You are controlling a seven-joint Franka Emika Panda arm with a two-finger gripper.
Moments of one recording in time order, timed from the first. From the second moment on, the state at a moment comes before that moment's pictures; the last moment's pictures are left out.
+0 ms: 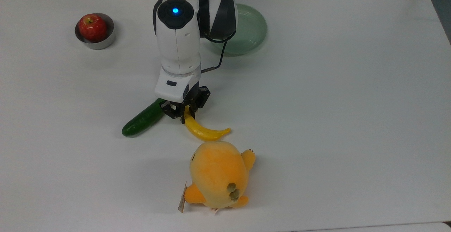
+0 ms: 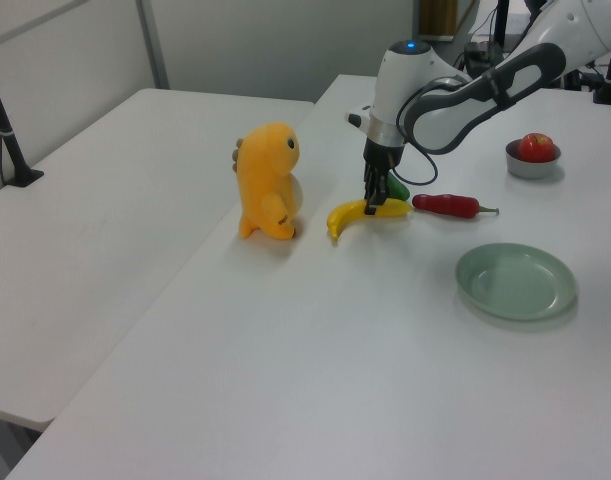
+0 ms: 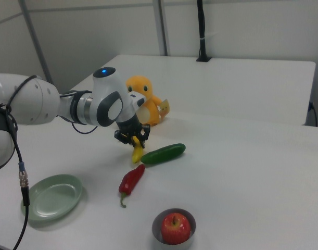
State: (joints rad) arm 0.03 0.55 0.03 -1.63 -0.06 2.43 -0.44
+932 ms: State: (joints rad) arm 0.06 0.14 0.08 -1.68 -0.04 1.76 -0.32
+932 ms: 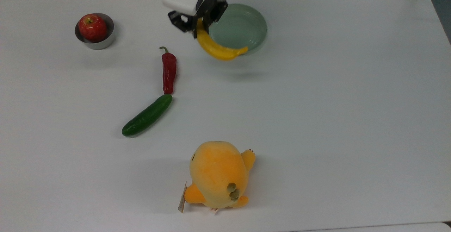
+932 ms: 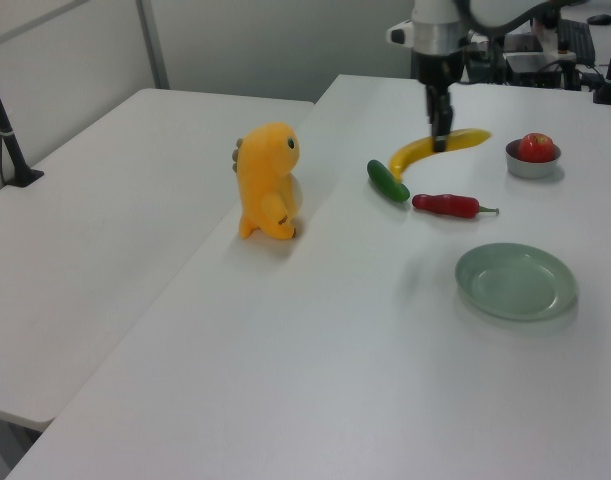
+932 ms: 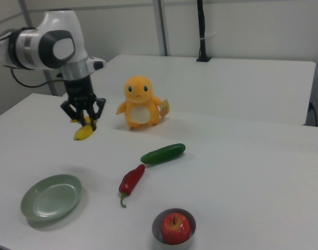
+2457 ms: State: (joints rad) arm 0.11 0.05 0.19 -2.21 0.04 1.95 0.05
